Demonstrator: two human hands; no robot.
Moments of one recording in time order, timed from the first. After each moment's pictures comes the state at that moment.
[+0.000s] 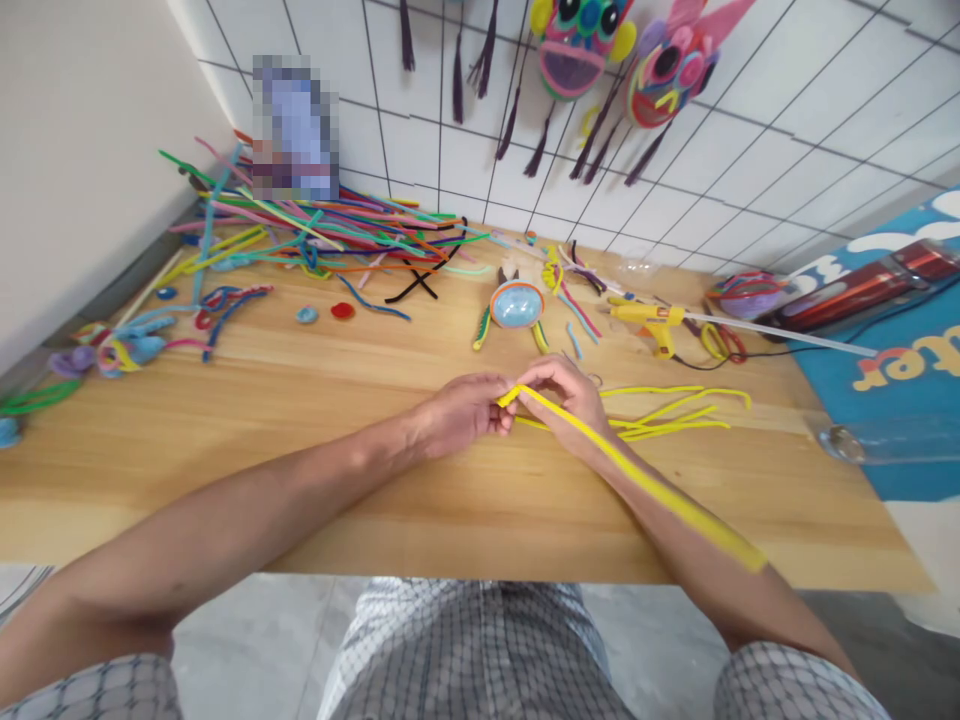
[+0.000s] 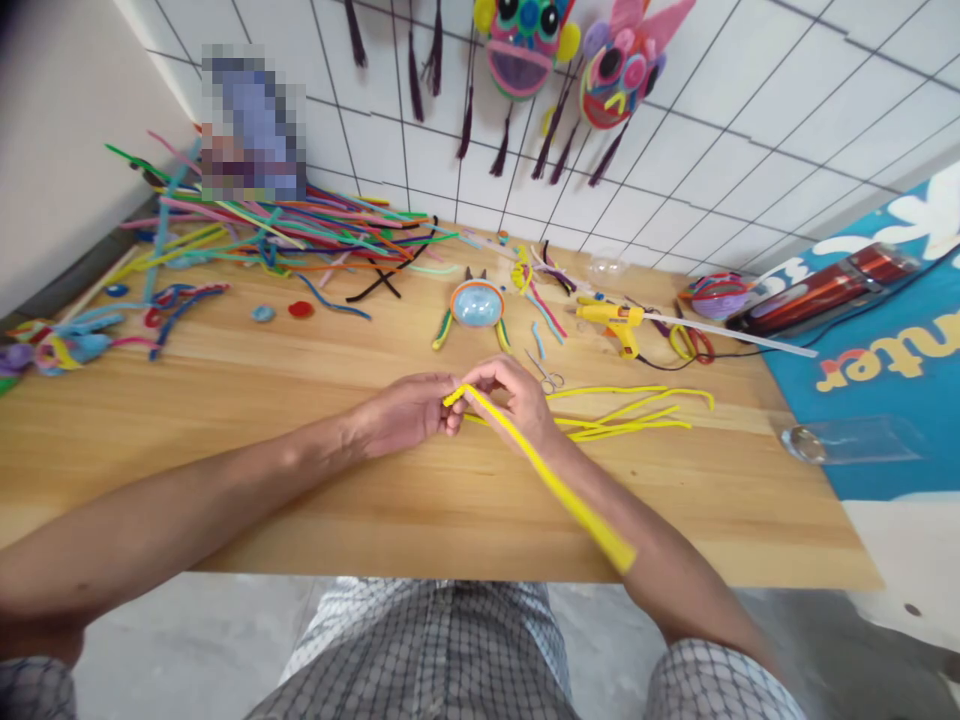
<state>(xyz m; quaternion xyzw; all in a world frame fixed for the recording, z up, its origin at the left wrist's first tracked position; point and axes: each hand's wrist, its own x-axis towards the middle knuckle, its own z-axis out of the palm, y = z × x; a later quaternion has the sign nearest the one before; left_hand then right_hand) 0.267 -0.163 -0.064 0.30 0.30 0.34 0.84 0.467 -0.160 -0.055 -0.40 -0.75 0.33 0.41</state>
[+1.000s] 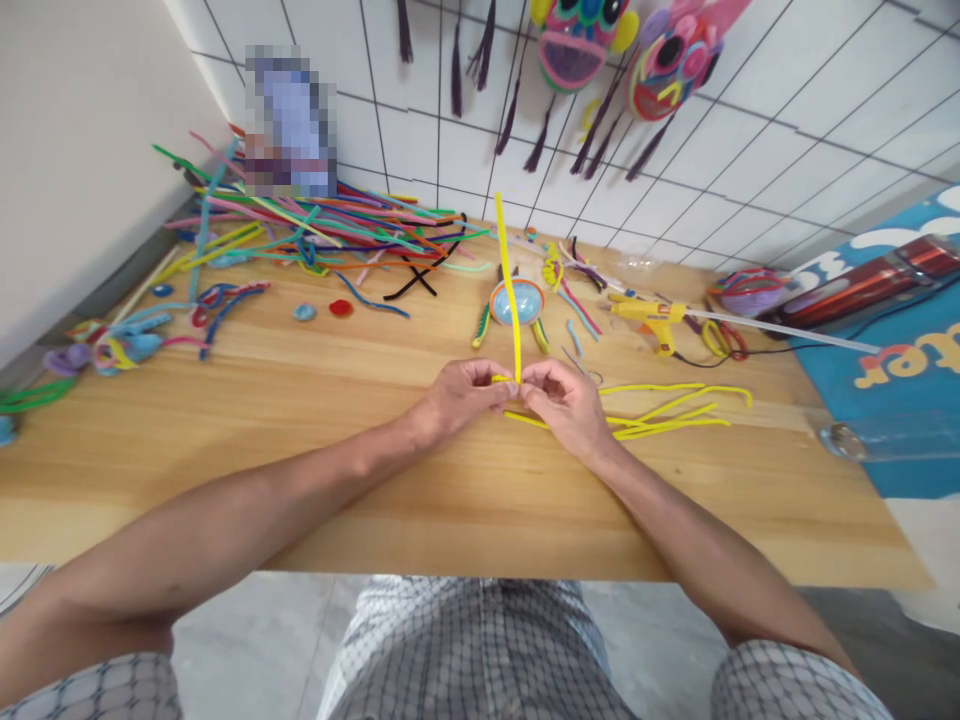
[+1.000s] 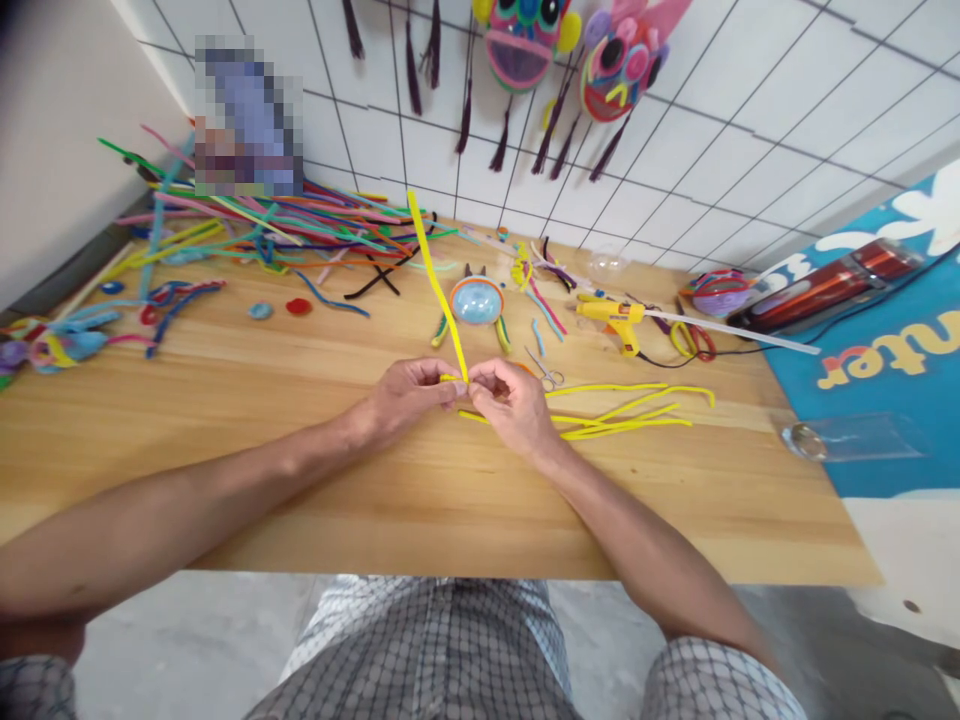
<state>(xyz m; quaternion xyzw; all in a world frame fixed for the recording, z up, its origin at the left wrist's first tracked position) 0.266 -0.157 -0.070 0.49 0.43 0.41 0.64 0.459 -0.163 -0.058 -0.46 -0.70 0.36 0.41</state>
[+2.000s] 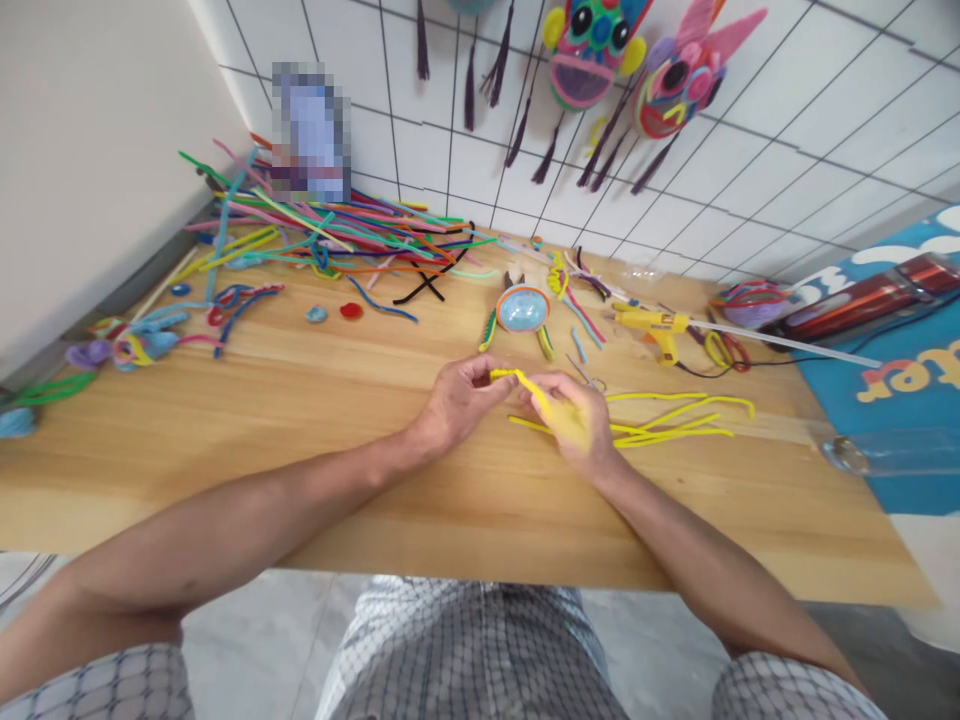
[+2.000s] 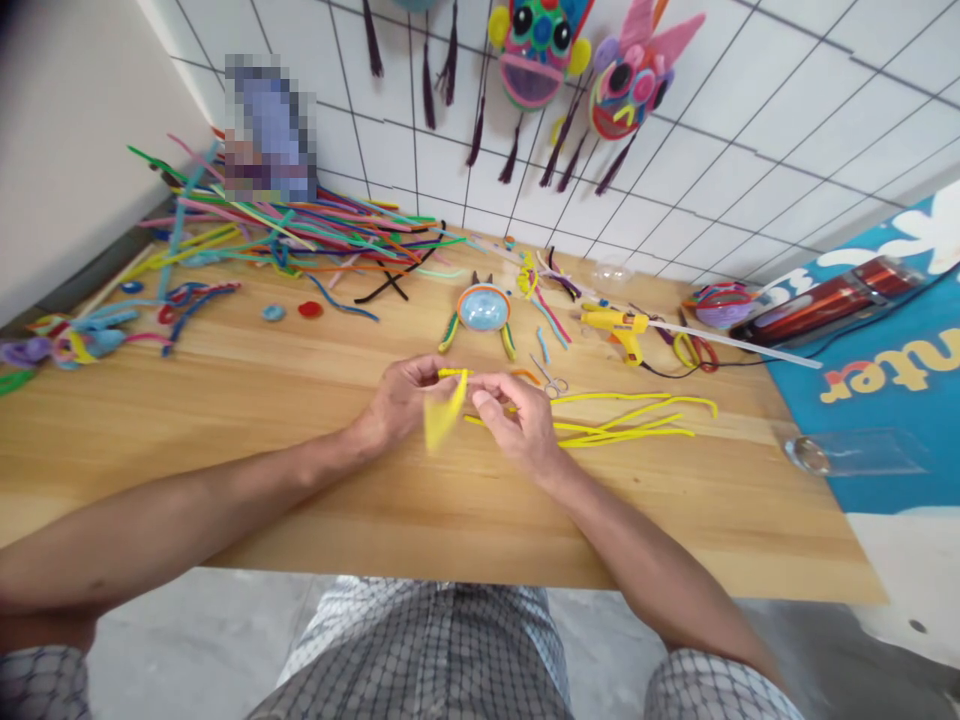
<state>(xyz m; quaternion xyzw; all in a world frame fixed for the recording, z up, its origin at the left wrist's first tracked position) 0.271 -0.159 -0.075 0.48 0.44 0.50 0.57 0.458 -0.178 -0.052 -0.46 -0.71 0.33 0.42</state>
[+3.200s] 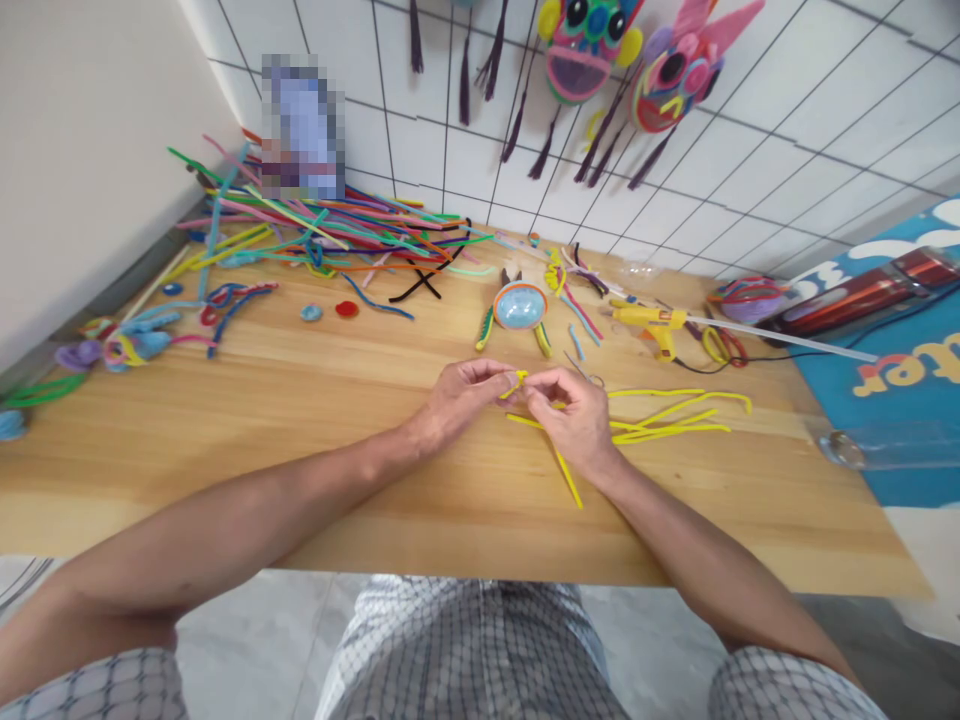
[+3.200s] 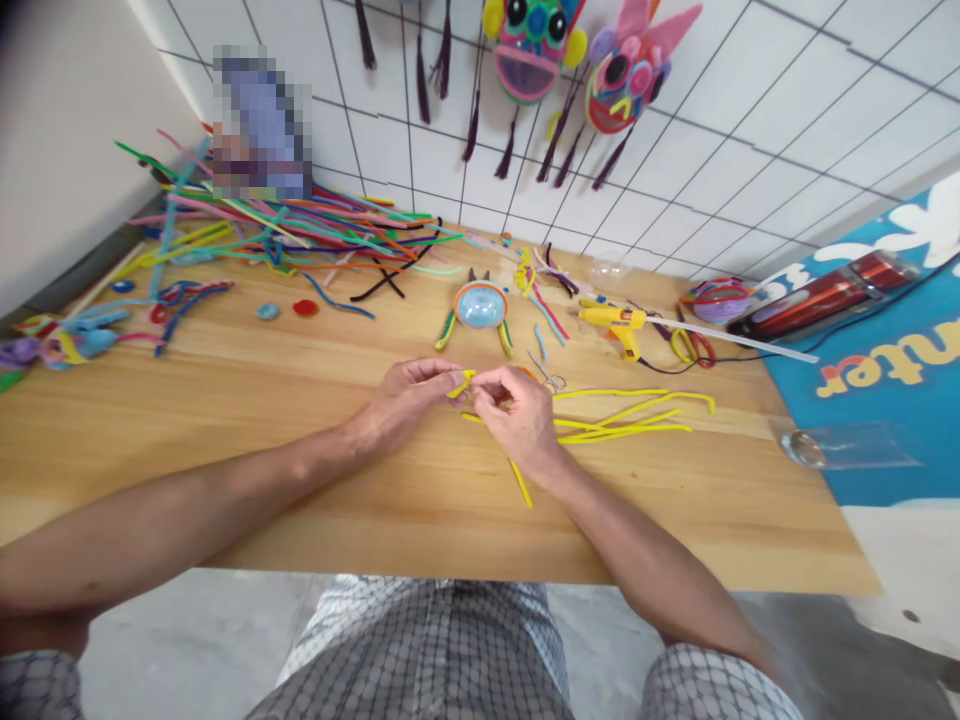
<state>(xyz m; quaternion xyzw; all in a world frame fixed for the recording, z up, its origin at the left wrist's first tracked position) 0.270 -0.162 -0.070 0.42 0.40 0.47 0.67 0.453 -0.173 -0.057 -0.48 -0.72 0.25 0.44</state>
